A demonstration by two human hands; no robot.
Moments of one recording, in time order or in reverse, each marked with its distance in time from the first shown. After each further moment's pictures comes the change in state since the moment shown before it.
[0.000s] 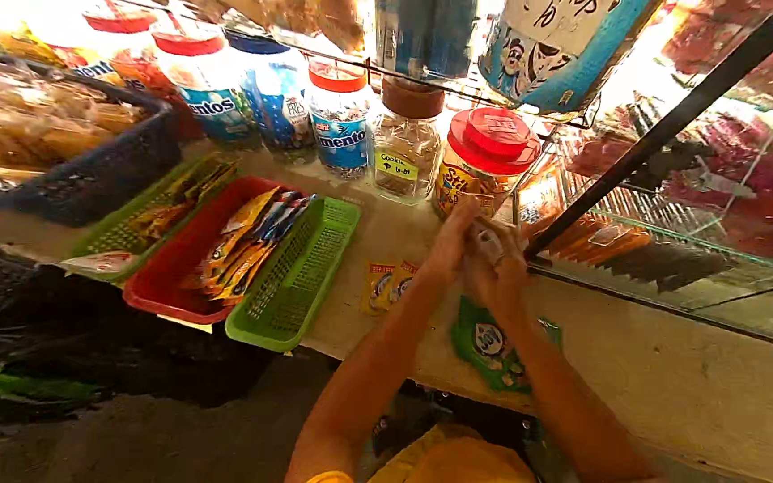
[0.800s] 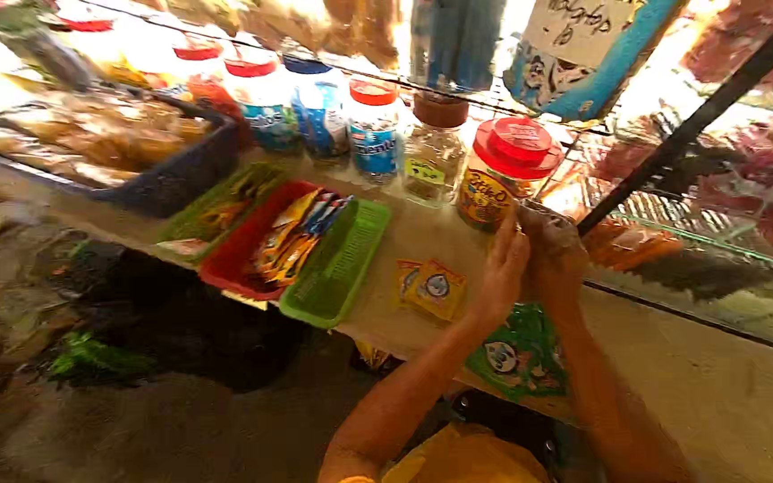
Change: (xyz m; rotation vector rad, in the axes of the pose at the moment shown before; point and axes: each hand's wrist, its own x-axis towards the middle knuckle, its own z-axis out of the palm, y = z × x) left_hand -0.055 0.008 0.042 0.157 0.067 0.263; right_hand 0.015 -0.010 -0.030 0.166 0.062 0.030
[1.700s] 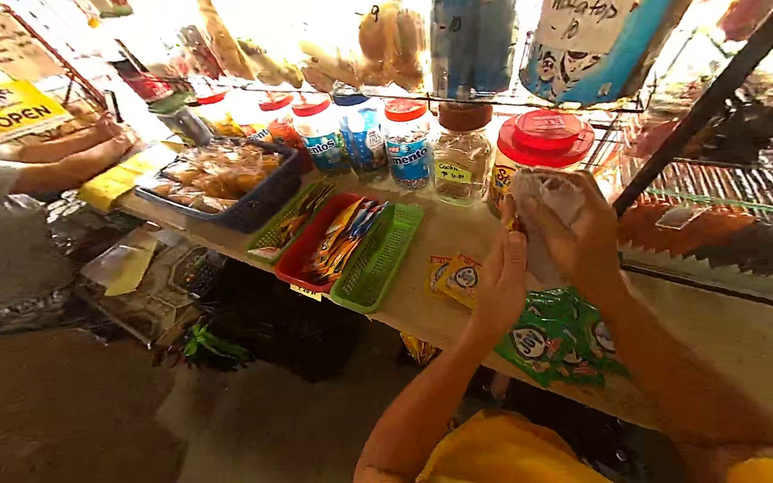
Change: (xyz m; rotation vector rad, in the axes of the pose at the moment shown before) left_hand -0.037 0.038 0.001 0.122 0.138 0.086; right_hand 0.027 -0.054 -0.013 0.012 -0.103 -0.183
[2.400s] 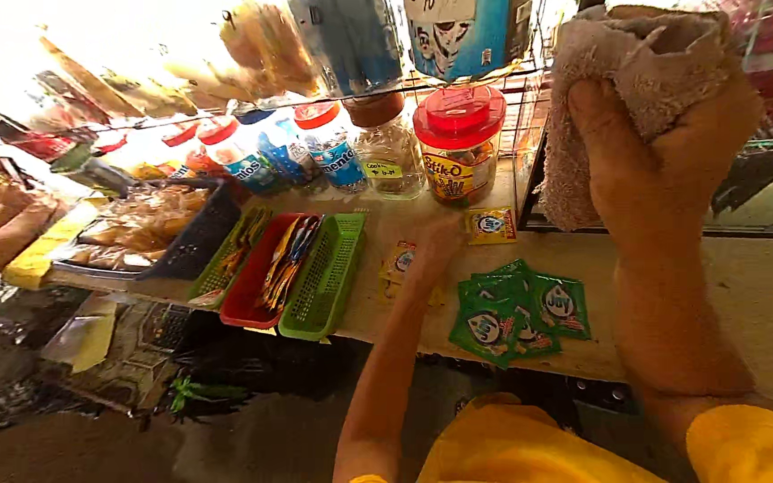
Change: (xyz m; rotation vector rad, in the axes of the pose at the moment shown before) left_hand 0.078 -0.073 -0.023 1.026 -0.446 -0.109; right_hand 0.022 -0.005 -0.086 0.008 0.403 -0.122
